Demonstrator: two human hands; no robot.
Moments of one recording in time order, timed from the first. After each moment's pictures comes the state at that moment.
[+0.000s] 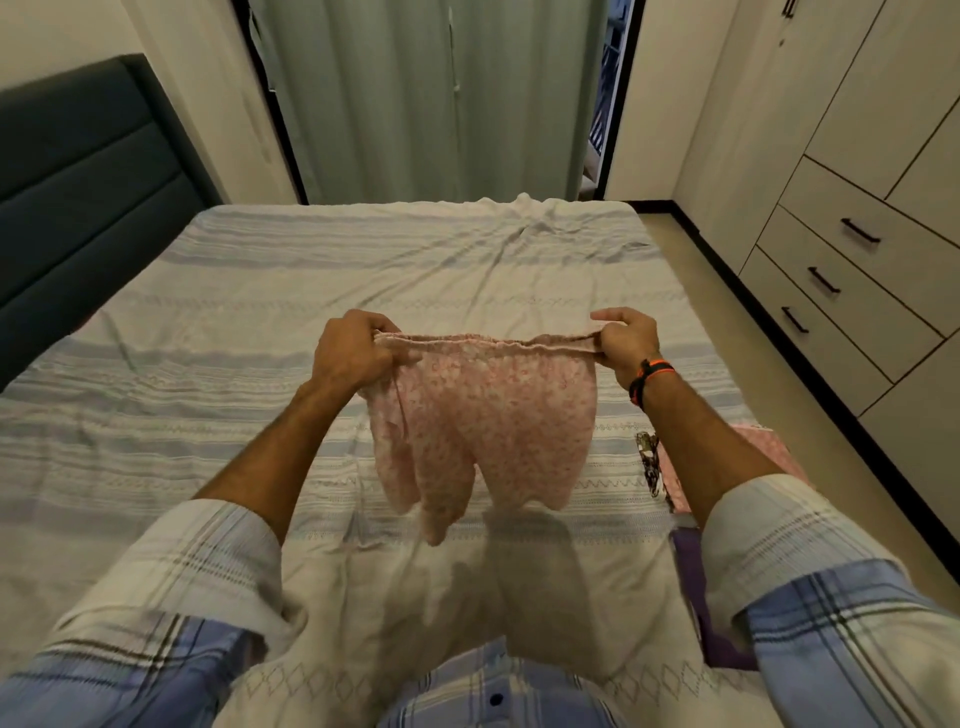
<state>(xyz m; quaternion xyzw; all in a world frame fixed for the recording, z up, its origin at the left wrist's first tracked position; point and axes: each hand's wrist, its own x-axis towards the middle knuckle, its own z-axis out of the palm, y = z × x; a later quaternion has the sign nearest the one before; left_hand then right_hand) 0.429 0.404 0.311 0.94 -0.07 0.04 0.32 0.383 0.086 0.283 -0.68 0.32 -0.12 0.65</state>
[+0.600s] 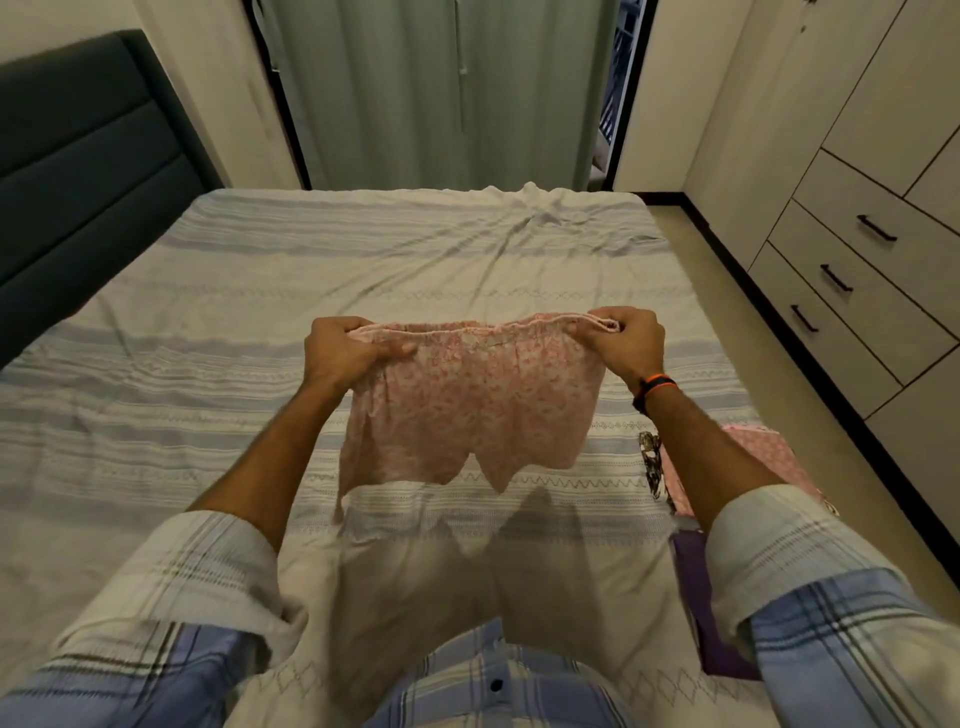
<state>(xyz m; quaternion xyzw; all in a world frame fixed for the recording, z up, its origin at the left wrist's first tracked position) 0.431 0.408 0.296 0.86 0.04 0.01 0.51 0.383 0.082 0.271 -0.82 0.18 -0.20 0.50</state>
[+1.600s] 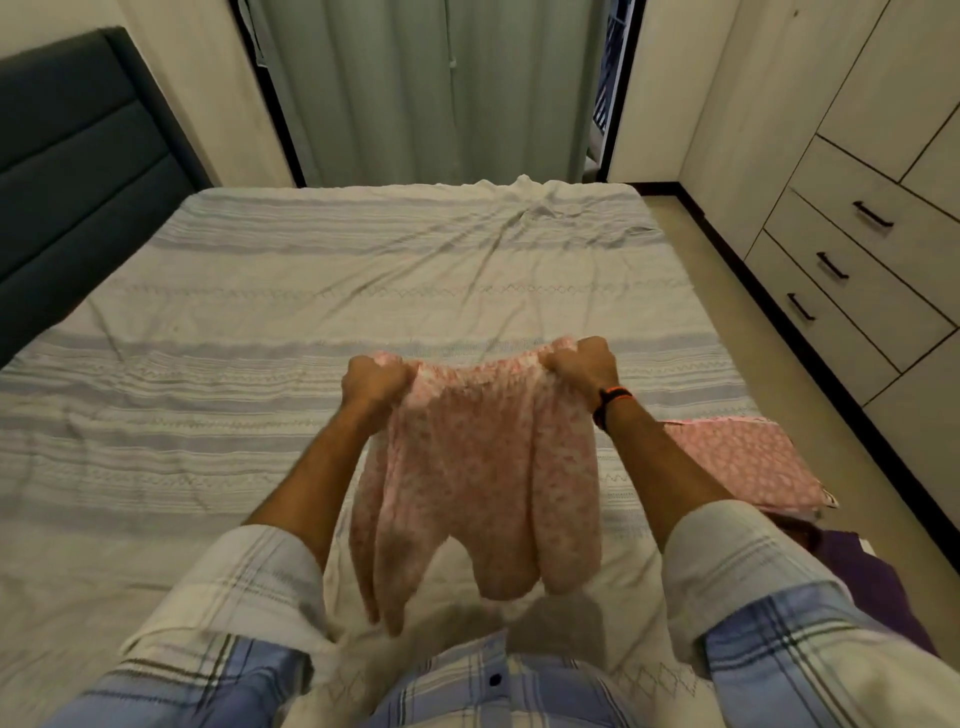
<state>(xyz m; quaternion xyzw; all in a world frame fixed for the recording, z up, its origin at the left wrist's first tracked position) 0.428 0.370 0.252 0.84 0.18 -0.08 0.51 0.383 0.115 0.248 -0.82 0.25 -0.07 0.51</state>
